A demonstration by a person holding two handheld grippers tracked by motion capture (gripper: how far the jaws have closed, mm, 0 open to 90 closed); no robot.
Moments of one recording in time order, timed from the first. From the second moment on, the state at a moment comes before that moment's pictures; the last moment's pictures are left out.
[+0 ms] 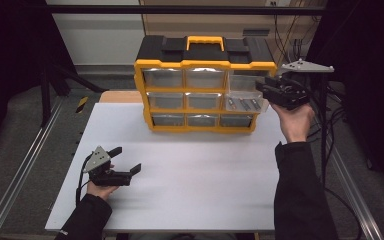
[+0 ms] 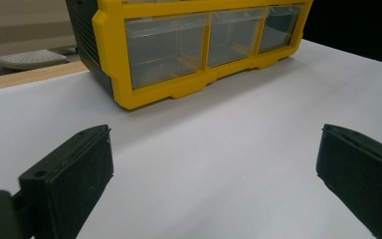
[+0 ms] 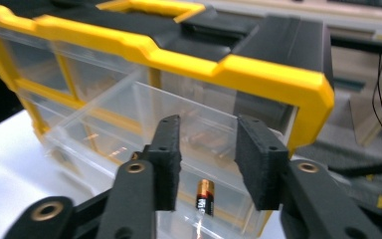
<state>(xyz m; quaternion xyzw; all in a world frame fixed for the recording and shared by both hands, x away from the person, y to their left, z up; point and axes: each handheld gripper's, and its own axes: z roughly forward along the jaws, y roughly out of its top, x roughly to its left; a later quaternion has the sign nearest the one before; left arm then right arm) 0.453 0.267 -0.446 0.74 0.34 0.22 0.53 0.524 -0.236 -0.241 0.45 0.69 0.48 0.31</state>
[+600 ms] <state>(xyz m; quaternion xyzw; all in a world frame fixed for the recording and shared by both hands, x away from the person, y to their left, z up) 0.453 0.267 -0.445 0.74 0.34 0.22 0.53 0.448 -0.220 -0.273 0.38 0.65 0.57 0.33</state>
